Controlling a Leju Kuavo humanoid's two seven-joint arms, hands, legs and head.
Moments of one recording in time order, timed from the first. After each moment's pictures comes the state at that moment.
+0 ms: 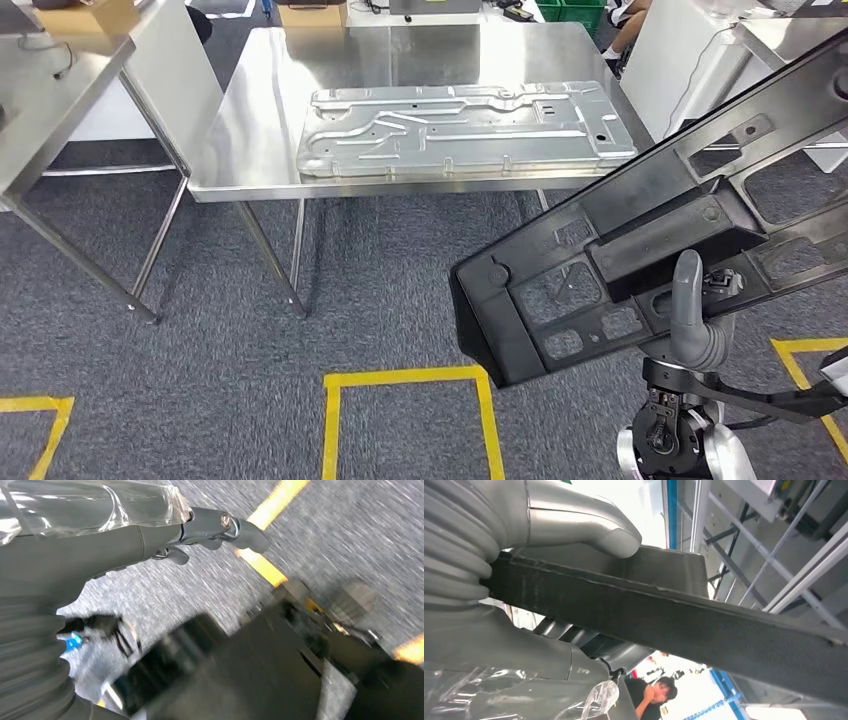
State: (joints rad) left arm -0.14 -0.04 -1.07 -0.26 0.34 0.10 -0.11; right arm -0.07 -0.21 0.47 -2.11 -0.83 -0.16 -0.64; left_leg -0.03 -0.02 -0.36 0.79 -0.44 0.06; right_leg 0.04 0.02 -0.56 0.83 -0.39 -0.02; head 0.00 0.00
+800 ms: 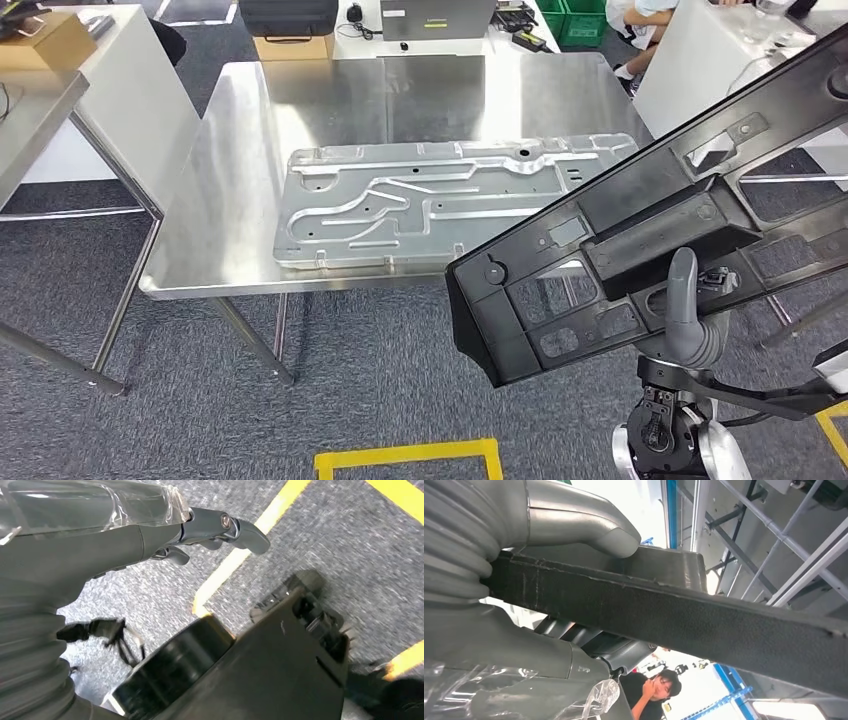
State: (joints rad) left arm -0.14 -0.02 -1.07 -0.26 0.34 0.10 -0.11; right arm -0.08 -0.20 0.48 -2.11 -0.83 -0.16 -0.65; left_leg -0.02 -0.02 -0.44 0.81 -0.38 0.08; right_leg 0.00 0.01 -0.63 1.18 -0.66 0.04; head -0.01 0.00
